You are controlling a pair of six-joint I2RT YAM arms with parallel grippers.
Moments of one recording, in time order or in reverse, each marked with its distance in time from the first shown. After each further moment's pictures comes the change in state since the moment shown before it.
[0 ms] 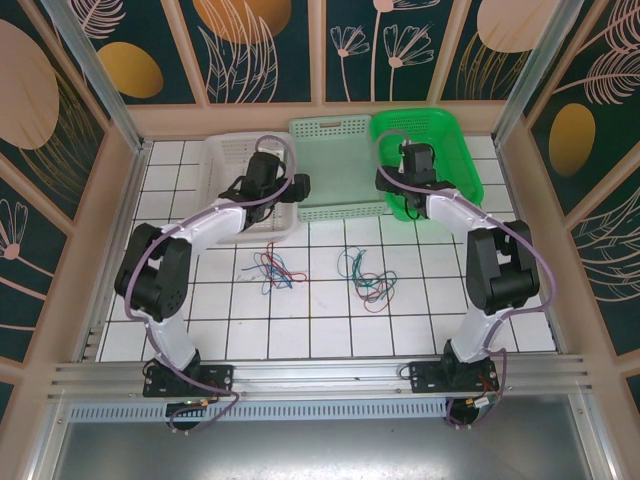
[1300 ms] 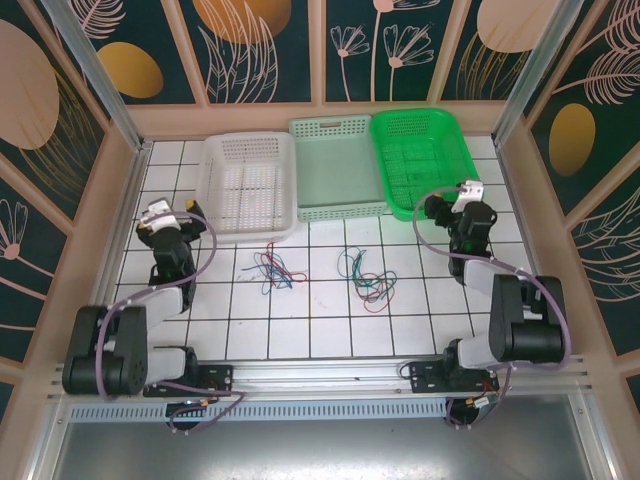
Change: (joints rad) left arm 0.439 -0.582 -0.919 0.829 -0.366 0.153; right arm -0.293 -0.376 -0.694 0.760 -0.099 -0.159
